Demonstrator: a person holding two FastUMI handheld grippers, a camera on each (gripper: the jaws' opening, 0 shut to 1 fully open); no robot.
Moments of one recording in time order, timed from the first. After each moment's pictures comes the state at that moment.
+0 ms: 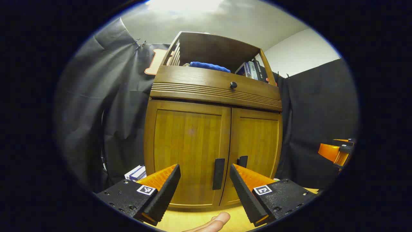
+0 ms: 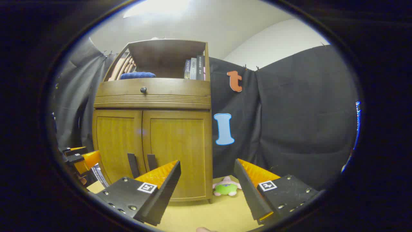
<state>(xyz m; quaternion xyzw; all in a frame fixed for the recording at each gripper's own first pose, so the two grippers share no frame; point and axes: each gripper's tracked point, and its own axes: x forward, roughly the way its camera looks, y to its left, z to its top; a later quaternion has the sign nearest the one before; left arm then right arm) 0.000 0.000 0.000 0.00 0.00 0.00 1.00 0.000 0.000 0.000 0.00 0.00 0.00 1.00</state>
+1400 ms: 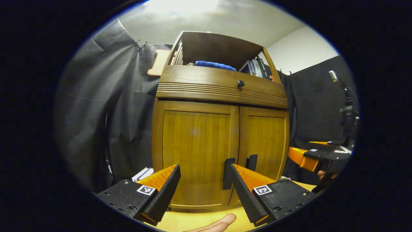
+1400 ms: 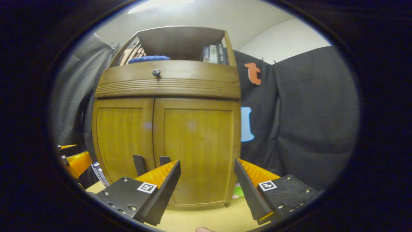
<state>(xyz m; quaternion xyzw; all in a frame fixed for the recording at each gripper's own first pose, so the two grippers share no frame) -0.001 0.033 -0.001 0.01 0.00 0.03 1.00 0.089 0.107 -0.044 -0.02 0.04 0.05 1.00</state>
